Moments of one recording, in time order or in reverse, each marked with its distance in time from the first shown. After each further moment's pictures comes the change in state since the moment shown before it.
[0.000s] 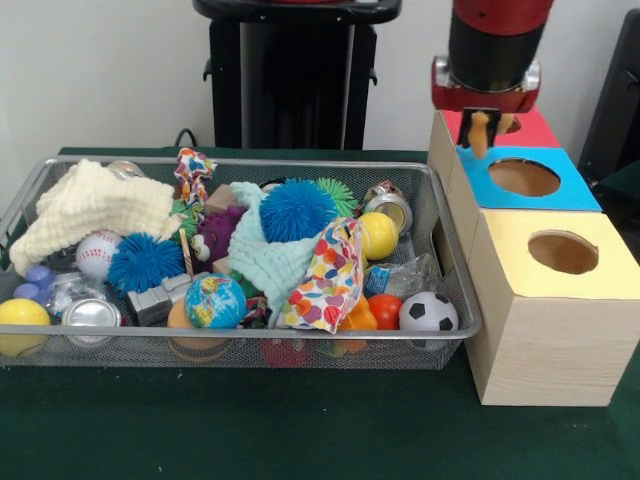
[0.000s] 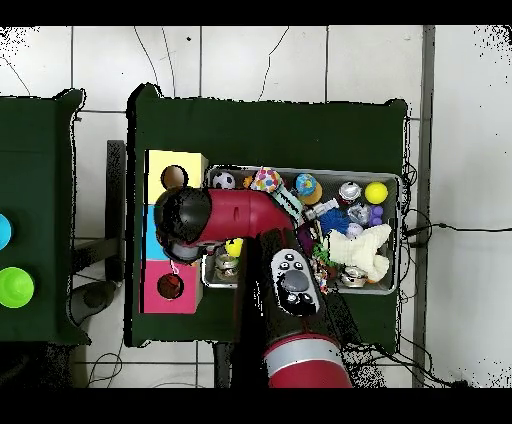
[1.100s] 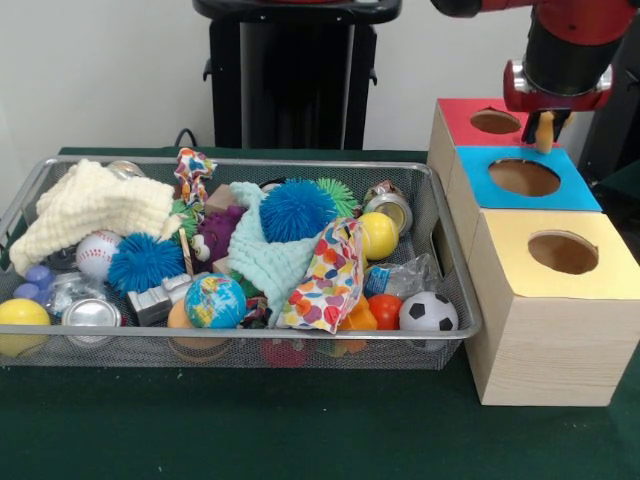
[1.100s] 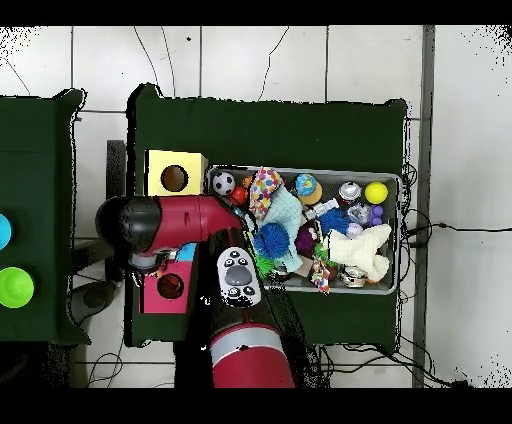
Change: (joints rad) arm 0.122 0.055 0.001 -0.024 0.066 0.008 0.000
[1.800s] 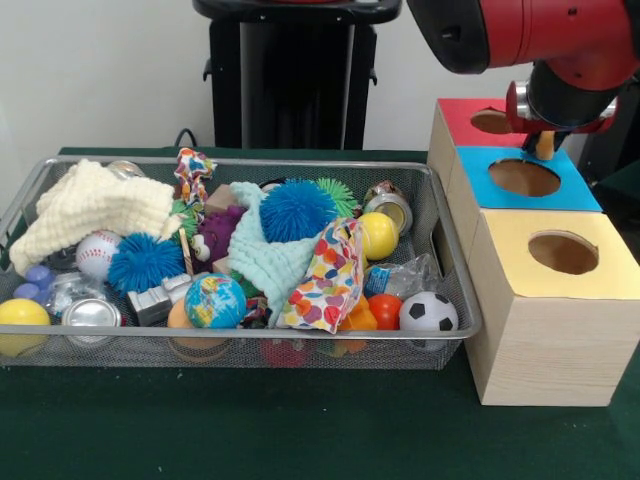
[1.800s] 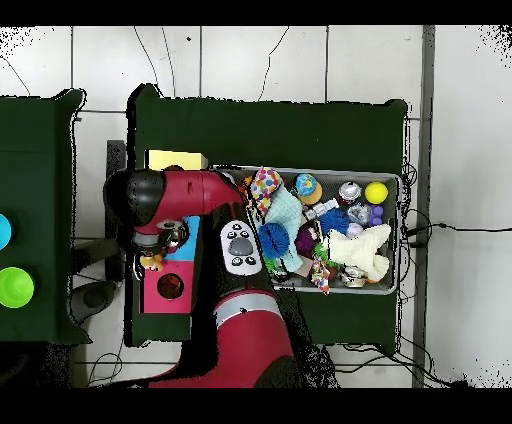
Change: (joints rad) arm 0.000 0.109 0.001 -0.174 0.000 0.220 0.000
